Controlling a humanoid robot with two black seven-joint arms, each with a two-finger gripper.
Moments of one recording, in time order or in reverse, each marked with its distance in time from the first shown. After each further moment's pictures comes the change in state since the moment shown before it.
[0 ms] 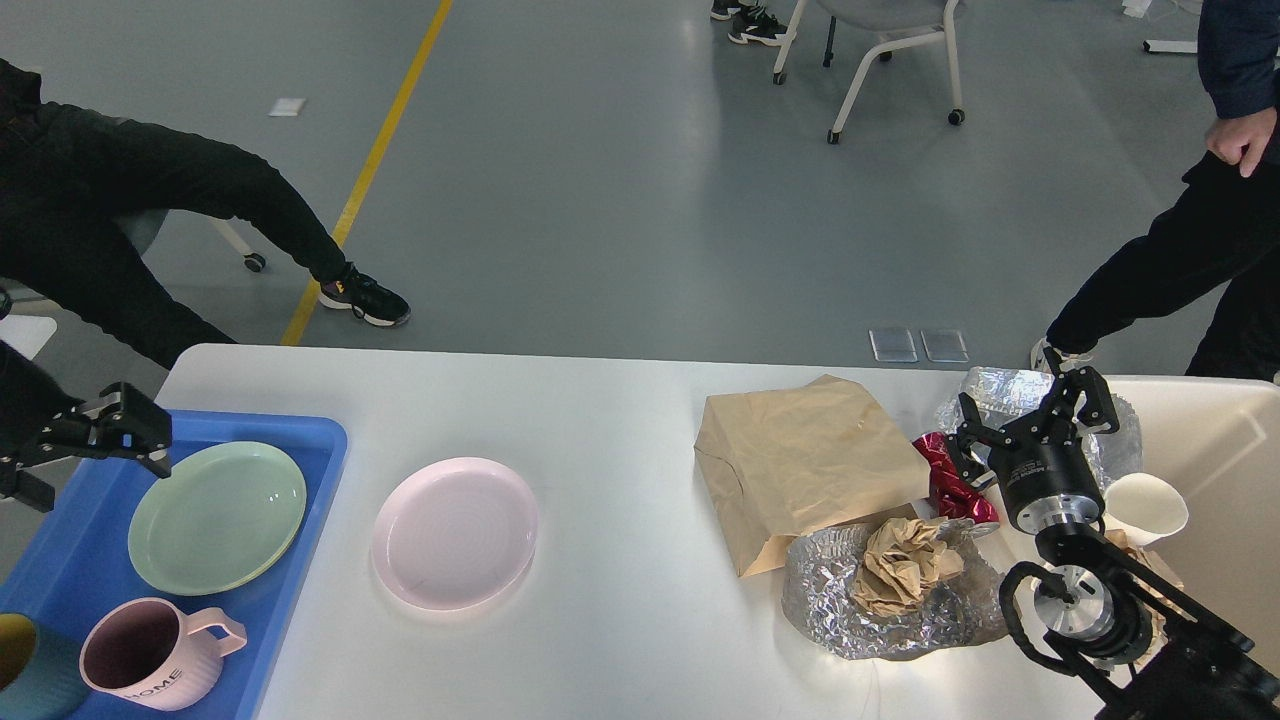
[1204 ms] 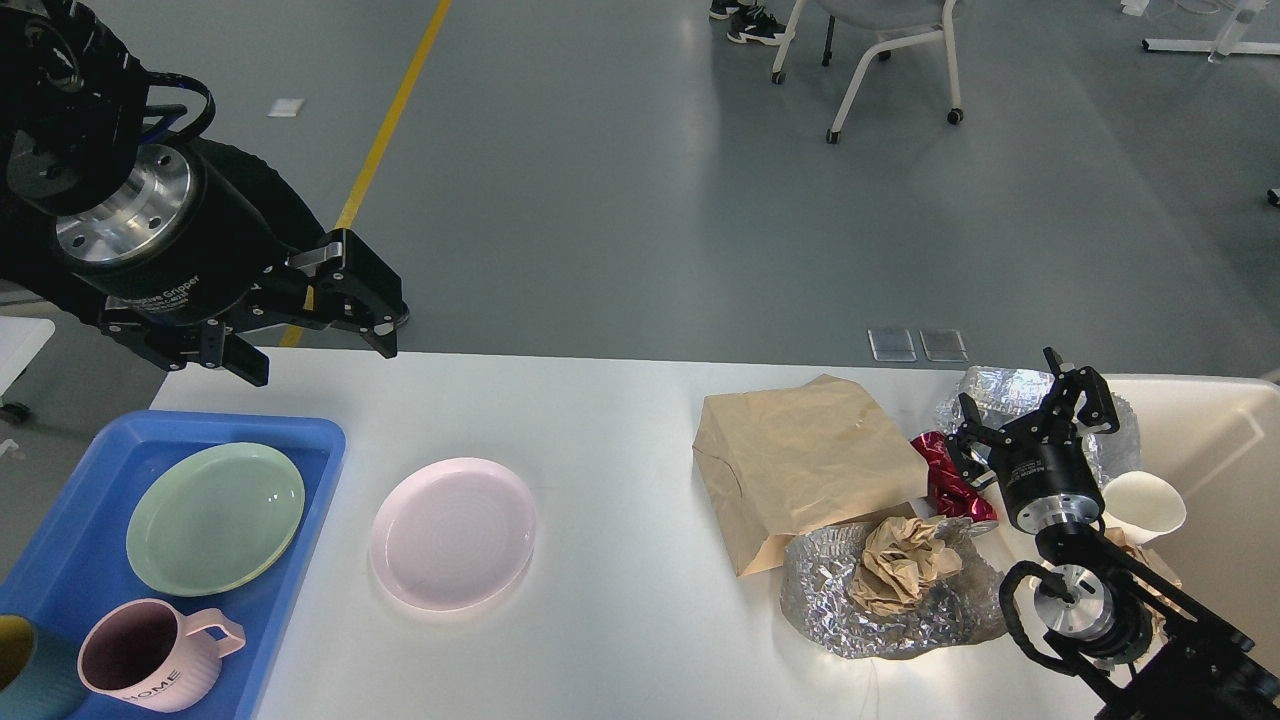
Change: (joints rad) left arm -0.545 -0.366 0.014 -0.351 -0.398 -0.047 -0.010; right arm 0.000 0.000 0.000 0.000 0.000 0.000 -0.001
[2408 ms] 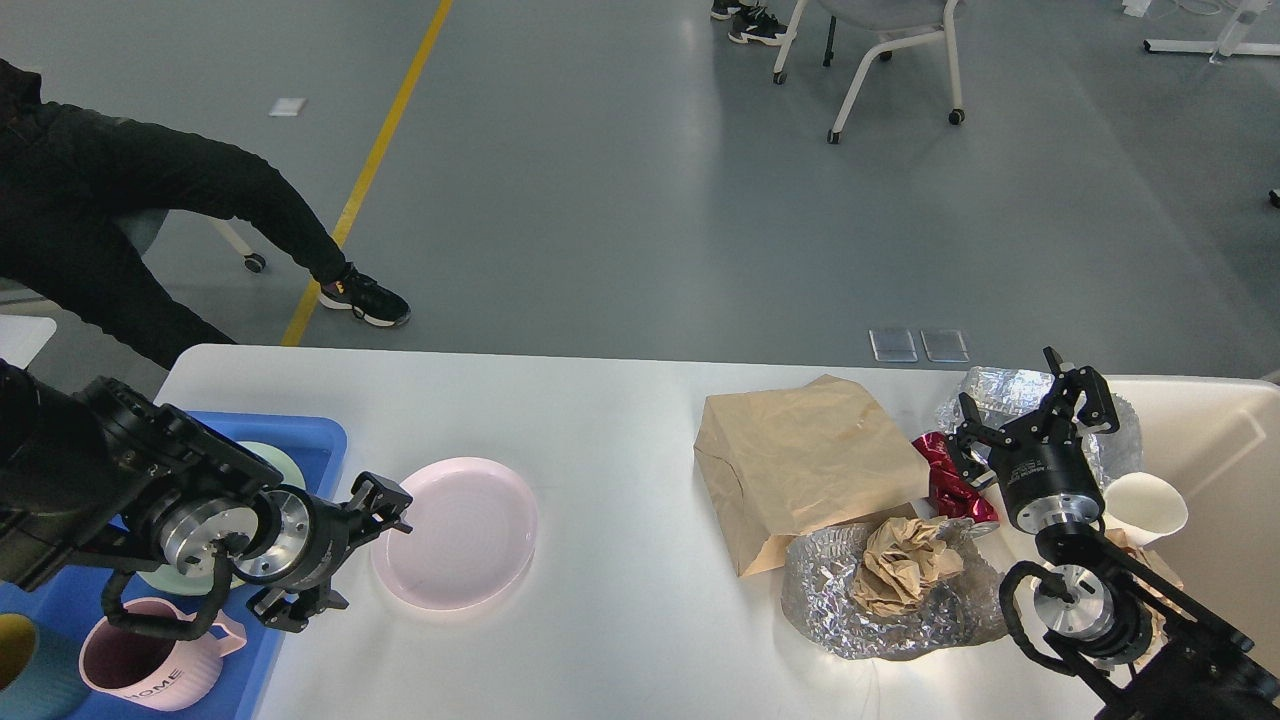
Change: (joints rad) left arm 1.035 0.094 -0.311 0.219 -0.416 0.704 0.008; right arm 0.000 0.000 0.000 0.000 0.000 0.000 0.000
